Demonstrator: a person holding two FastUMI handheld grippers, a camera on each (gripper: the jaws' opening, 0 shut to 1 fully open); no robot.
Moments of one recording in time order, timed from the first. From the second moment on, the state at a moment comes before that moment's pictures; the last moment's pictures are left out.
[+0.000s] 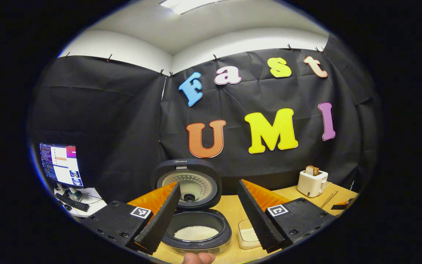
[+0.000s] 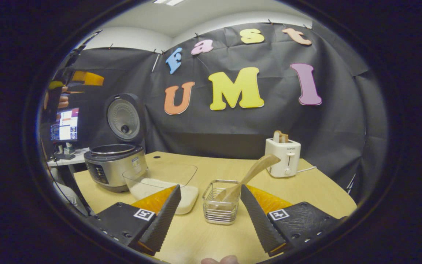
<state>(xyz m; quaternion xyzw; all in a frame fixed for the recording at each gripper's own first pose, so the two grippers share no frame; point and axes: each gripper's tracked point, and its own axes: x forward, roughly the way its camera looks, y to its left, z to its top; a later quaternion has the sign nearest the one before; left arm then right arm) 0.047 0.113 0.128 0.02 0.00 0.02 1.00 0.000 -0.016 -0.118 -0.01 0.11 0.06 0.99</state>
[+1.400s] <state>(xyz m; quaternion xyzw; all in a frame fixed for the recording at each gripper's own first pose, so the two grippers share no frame) 0.225 0.205 0.110 0.00 0.23 0.09 0.97 0.000 -0.084 -0.111 0.01 0.09 0.00 1.00</state>
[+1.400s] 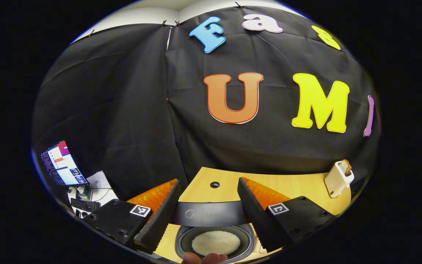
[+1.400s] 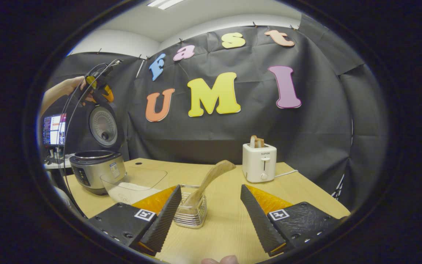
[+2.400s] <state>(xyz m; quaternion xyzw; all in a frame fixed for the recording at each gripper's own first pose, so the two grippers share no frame) 0.079 0.168 0.020 -0.01 0.20 0.07 0.98 -0.040 -0.038 -0.088 -0.03 0.06 0.04 1.00</state>
